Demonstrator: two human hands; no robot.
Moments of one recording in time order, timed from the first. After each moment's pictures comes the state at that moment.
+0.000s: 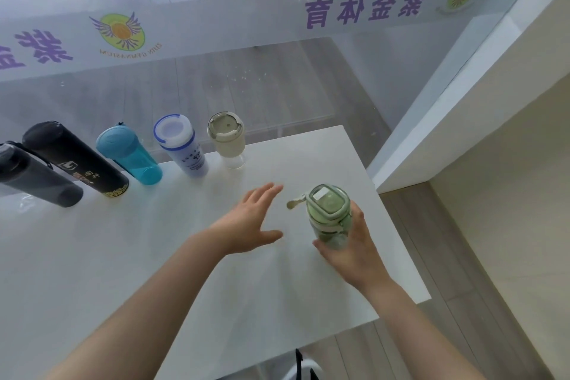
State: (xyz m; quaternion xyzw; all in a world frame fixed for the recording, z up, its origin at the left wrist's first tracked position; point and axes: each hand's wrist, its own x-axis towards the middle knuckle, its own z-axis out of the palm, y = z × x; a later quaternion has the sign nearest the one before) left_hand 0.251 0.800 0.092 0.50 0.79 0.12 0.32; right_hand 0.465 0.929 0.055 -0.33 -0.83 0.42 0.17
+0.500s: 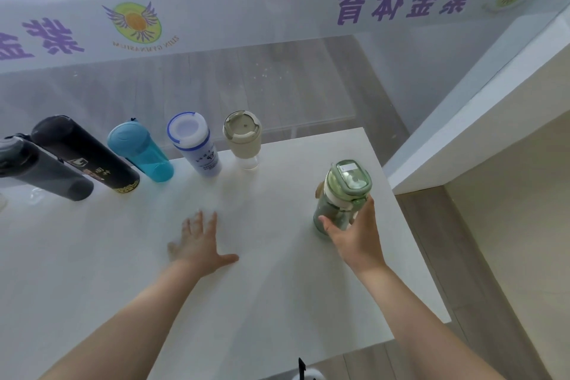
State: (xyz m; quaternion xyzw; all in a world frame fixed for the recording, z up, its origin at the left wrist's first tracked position) left_hand 0.192 0.718 -0.012 0.22 0.92 -0.06 0.33; right_hand 0.399 0.949 0.041 -0.40 -0.76 0.47 0.21
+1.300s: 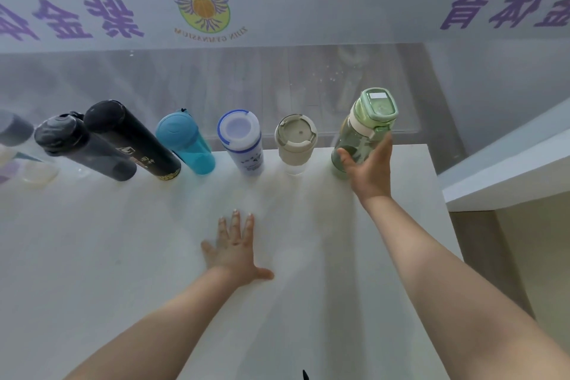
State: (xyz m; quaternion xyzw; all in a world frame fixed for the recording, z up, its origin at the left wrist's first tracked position) left_hand 0.187 0.724 -0.020 0.20 0.90 -0.07 0.38; right_hand 0.216 1.015 0.024 -0.34 -0.77 0.46 0.26
